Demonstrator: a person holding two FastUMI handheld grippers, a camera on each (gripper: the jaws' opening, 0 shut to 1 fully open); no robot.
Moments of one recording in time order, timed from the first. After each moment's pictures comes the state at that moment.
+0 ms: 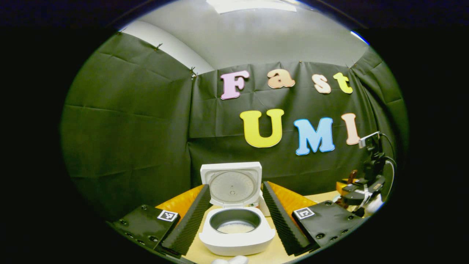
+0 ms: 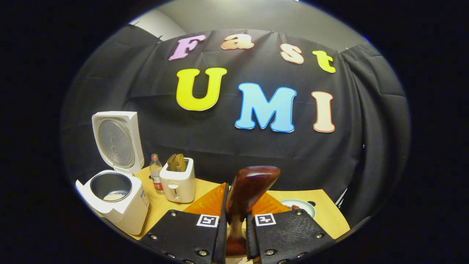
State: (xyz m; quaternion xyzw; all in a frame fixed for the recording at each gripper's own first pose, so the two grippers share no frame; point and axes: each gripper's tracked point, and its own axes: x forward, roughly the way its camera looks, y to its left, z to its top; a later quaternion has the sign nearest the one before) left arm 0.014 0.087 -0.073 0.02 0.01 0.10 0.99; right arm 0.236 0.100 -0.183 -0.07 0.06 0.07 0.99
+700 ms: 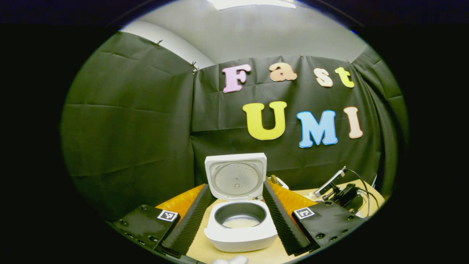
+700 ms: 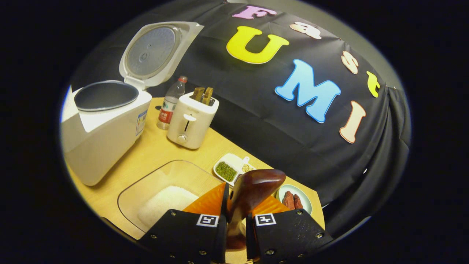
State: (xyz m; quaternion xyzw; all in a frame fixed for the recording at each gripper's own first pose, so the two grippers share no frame) left arm 0.010 0.100 -0.097 0.02 0.03 0.11 0.99; right arm 0.245 0.122 -0.332 -0.29 0.17 0.07 0.94
